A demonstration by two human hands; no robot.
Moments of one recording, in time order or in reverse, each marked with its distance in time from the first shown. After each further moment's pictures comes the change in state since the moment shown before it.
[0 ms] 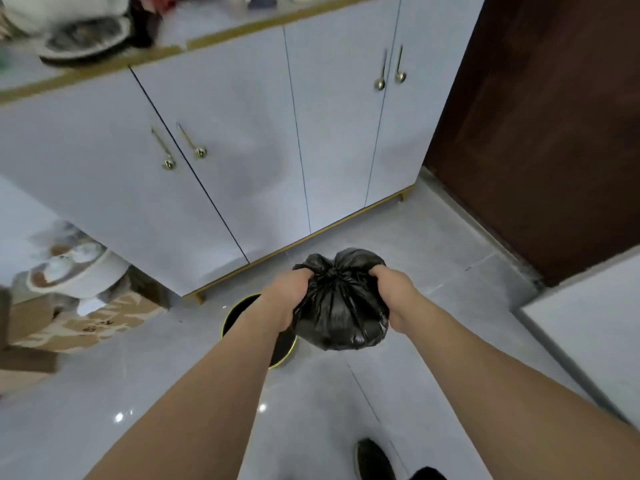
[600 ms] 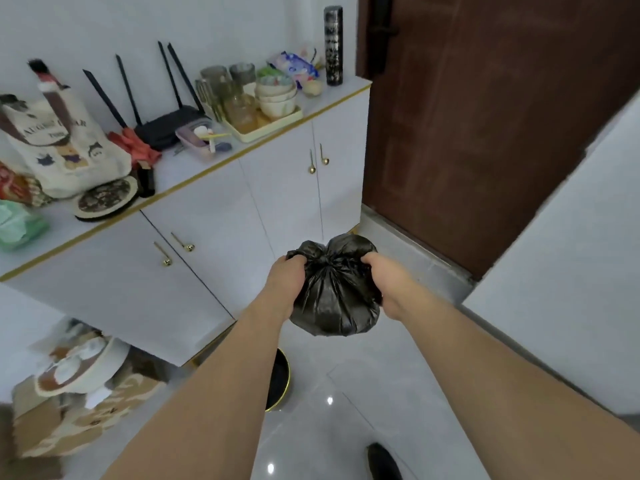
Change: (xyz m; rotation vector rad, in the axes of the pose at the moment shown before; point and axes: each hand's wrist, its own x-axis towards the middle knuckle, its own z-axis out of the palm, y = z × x) left_hand -0.198 0.145 0.024 0.048 -0.109 0.289; right_hand -0.215 -0.127 -0.069 0.244 0.088 -0.093
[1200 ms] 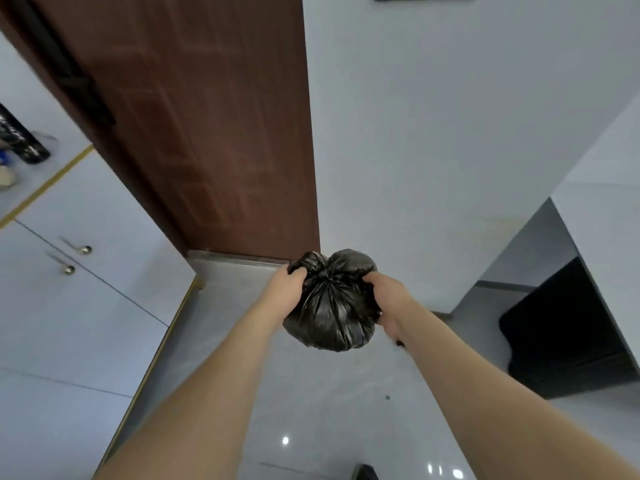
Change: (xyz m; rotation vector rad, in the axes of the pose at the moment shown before) left_hand -0.022 -0.002 0.396 0.579 -0.615 0.253; right_hand 0.004 0.015 -0.368 0.462 0.505 -0.025
